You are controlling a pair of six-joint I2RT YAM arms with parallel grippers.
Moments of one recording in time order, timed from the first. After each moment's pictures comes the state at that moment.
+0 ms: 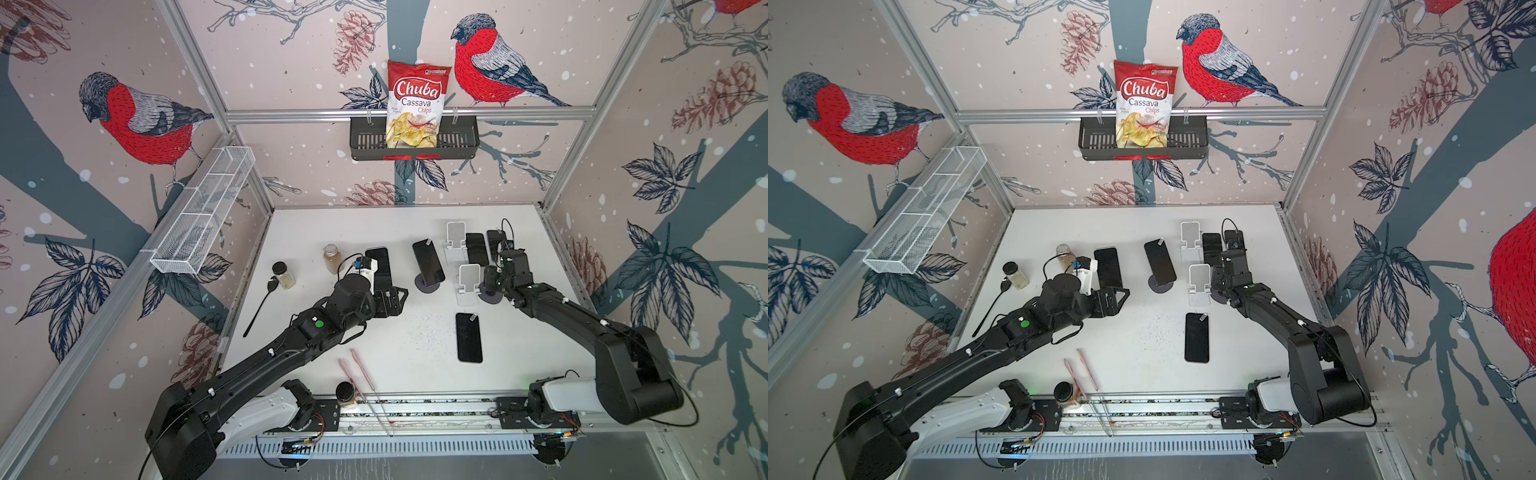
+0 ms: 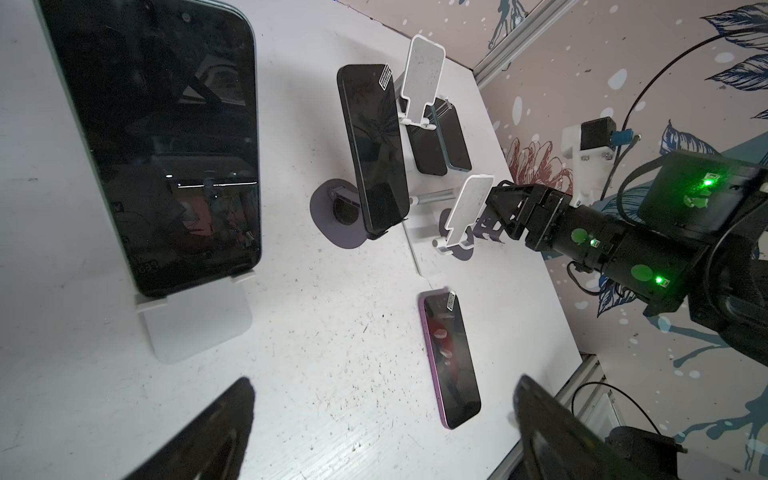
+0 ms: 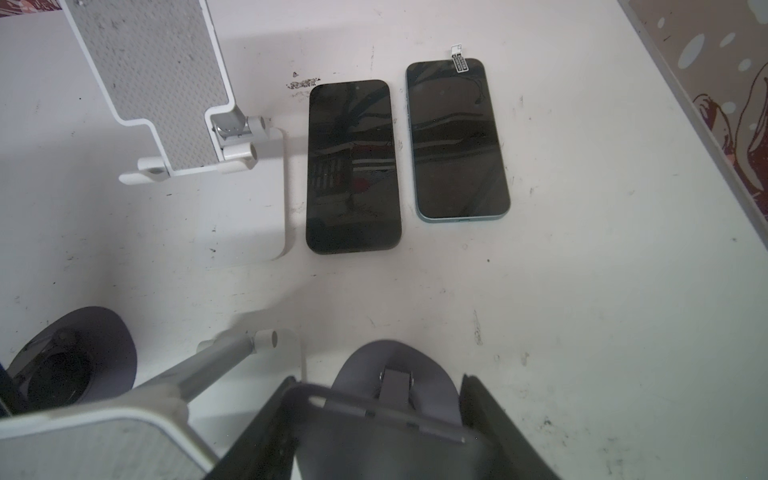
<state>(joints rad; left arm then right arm) -0.76 1.01 0.71 -0.22 0.03 -0.73 0.29 1.37 0.69 -0.08 0.20 0.21</state>
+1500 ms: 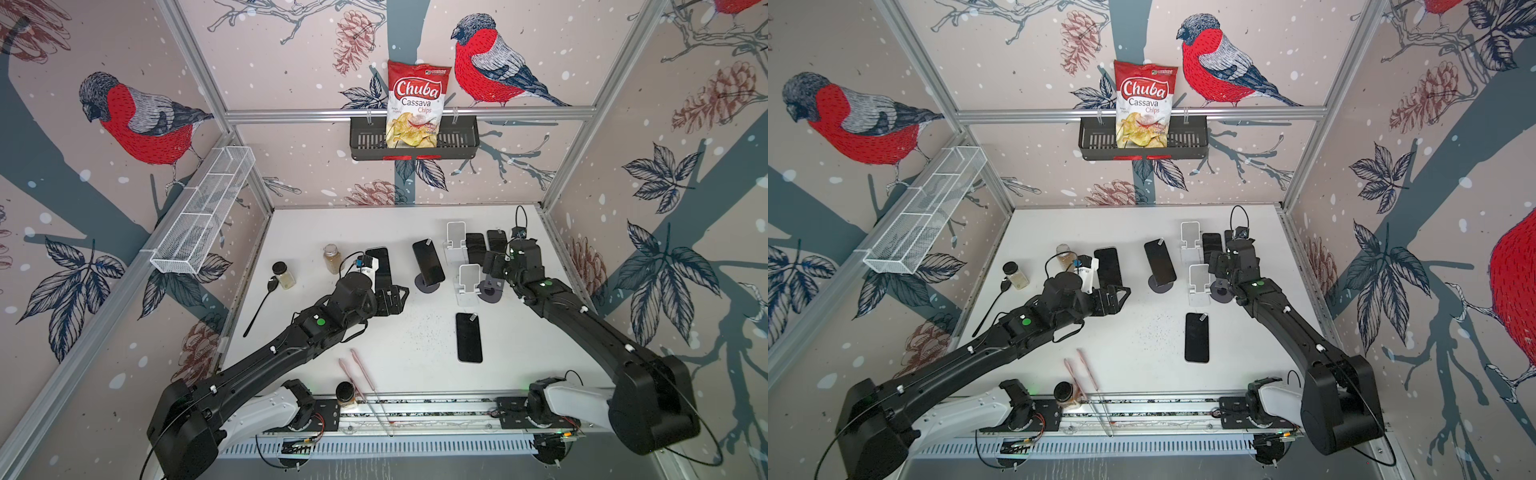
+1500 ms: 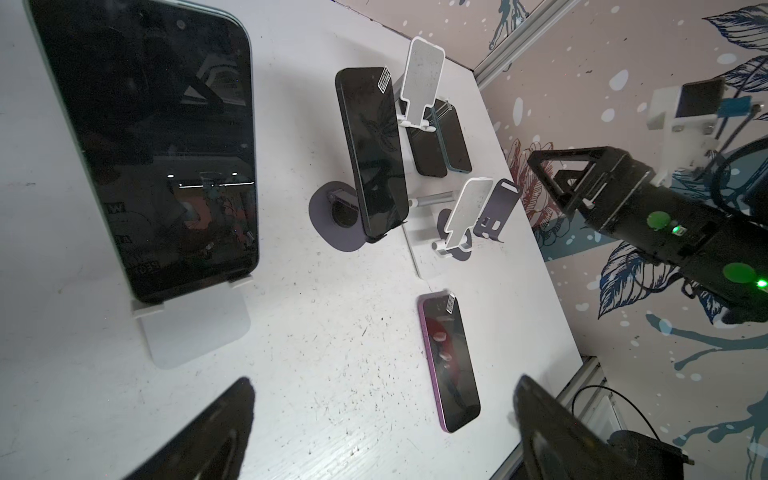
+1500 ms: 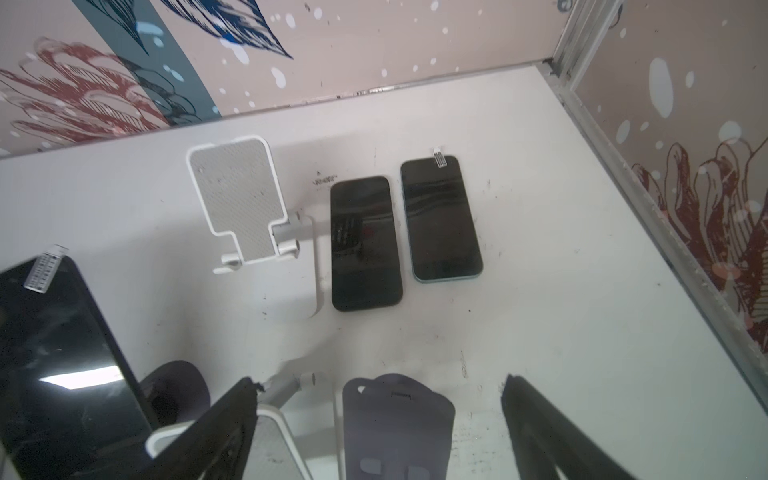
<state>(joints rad) -0.76 1.03 0.72 -0.22 0.03 -0.72 0.30 1.21 0.80 -0.18 0.24 0.24</state>
